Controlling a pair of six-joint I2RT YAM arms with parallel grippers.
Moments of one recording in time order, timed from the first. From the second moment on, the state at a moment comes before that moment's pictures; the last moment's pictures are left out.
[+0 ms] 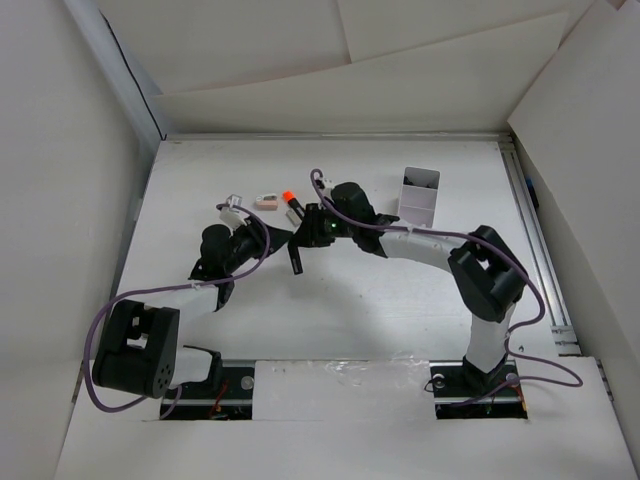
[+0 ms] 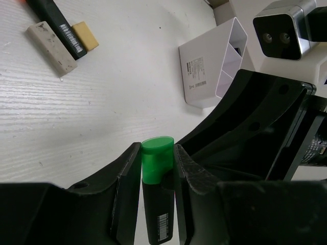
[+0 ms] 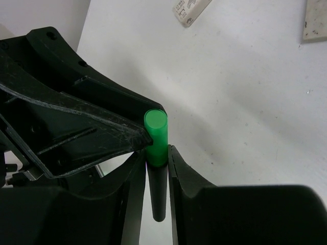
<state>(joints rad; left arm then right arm) -0.23 1.28 0.37 0.69 0.44 -0.86 0.75 1.87 1.23 0.16 -0.40 0.67</state>
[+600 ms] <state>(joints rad) -0.22 1.28 0.37 0.67 0.46 -0.86 0.73 1.86 1.19 0.17 -0.42 0.68</state>
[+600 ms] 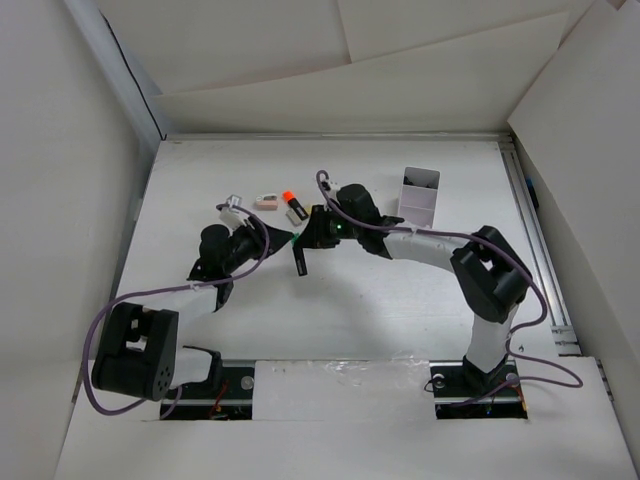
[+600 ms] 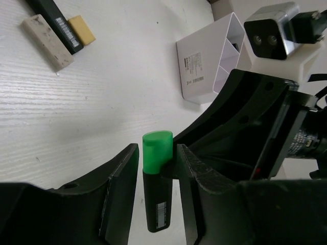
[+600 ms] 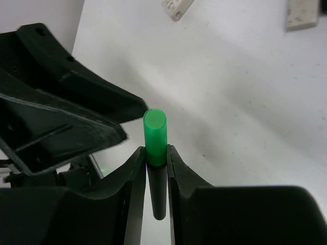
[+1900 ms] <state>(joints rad) -0.24 1.24 0.37 0.64 0.48 -0.82 0.36 1.62 1.10 0.01 0.76 0.69</state>
